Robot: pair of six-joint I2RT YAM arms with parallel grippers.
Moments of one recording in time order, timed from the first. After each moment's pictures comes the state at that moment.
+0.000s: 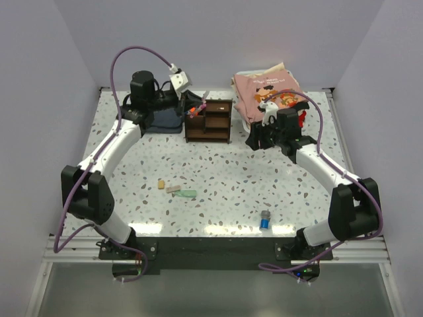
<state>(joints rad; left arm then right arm) -0.31 1.60 1.45 -0.08 0.85 0.36 0.28 1.46 1.00 -0.16 -0.30 0.05</state>
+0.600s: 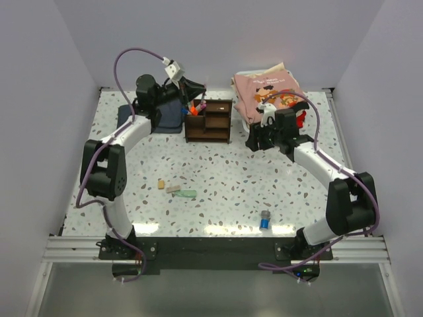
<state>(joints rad) -0.23 1.87 1.41 0.62 0.86 -0.13 0.27 1.50 1.01 -0.17 -0.30 0.04</state>
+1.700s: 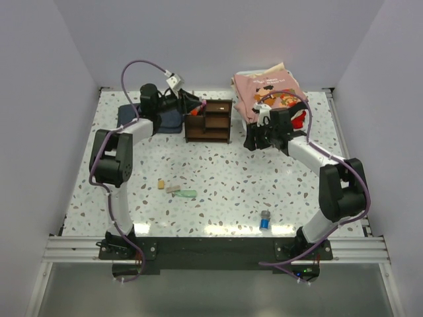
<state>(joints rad) -0.18 2.07 1.40 0.66 0.89 -0.08 0.27 1.64 1.07 -0.18 -0.30 0.03</state>
